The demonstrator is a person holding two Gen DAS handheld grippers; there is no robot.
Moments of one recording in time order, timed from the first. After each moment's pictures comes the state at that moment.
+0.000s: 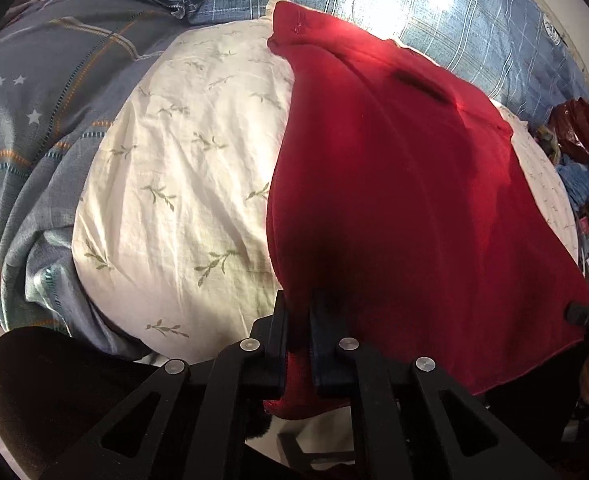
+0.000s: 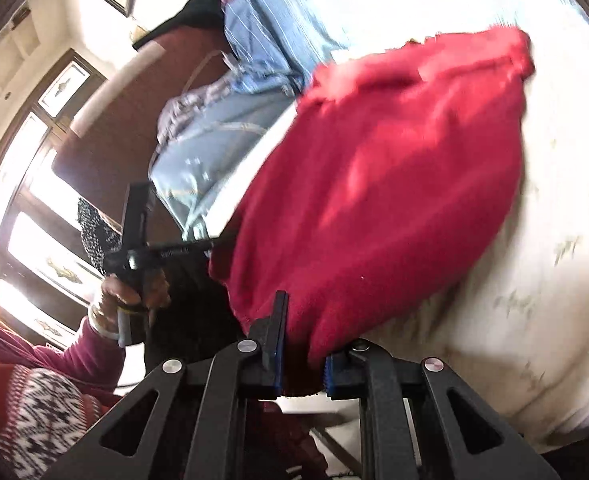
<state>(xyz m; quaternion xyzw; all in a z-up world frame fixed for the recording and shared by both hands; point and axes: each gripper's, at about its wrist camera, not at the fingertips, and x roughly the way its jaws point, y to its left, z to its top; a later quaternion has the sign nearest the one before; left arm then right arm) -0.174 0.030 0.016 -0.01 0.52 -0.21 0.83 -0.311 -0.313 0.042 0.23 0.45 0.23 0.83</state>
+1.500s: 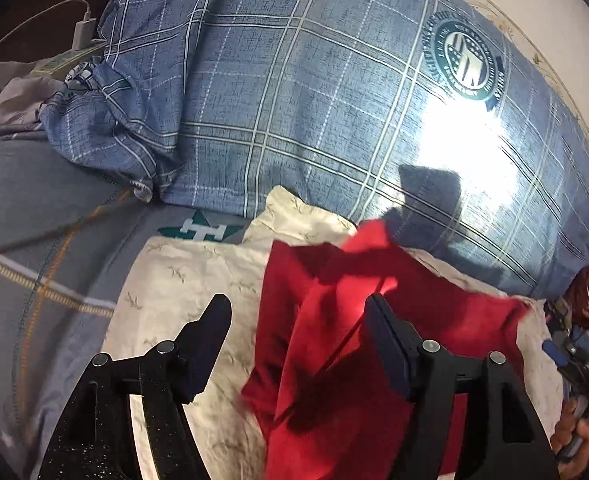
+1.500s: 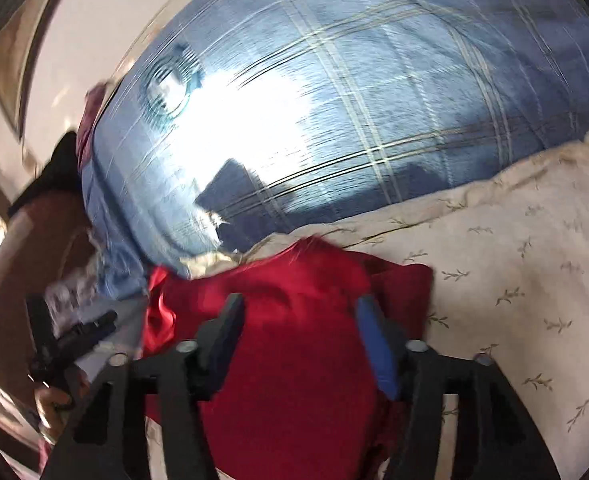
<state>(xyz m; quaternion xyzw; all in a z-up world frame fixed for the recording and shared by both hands) 0.093 -0.053 0.074 -0.10 0.40 -0.17 0.90 -0.085 -0.451 0.088 0.24 0.36 -0.02 0.90</state>
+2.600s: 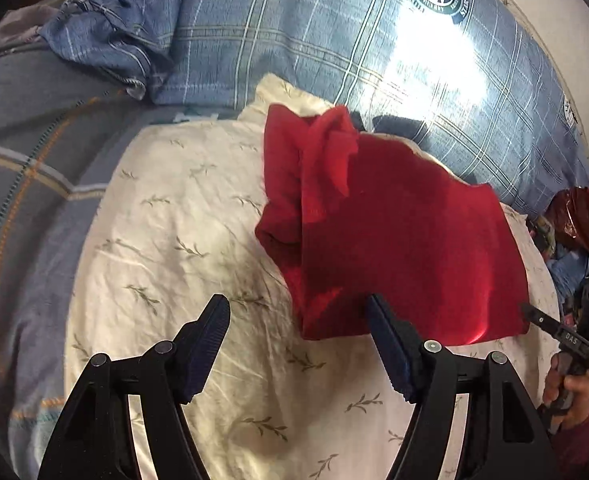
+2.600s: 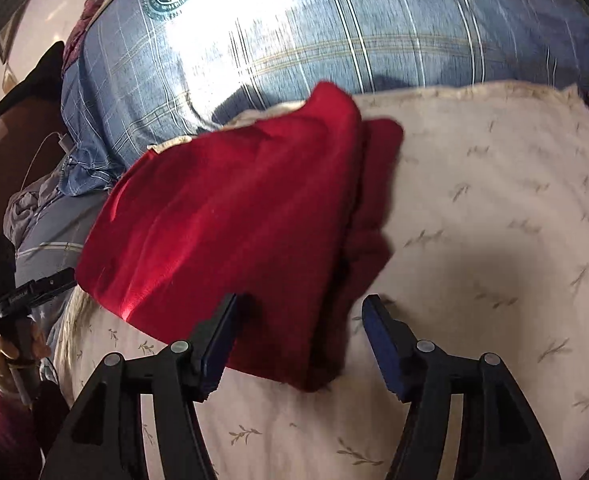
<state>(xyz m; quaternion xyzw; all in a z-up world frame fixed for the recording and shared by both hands) 0.027 -0.012 0.020 -0.07 0.47 -0.25 0.84 -0.150 -0.419 0.025 0.20 0.46 -0.04 0.86</state>
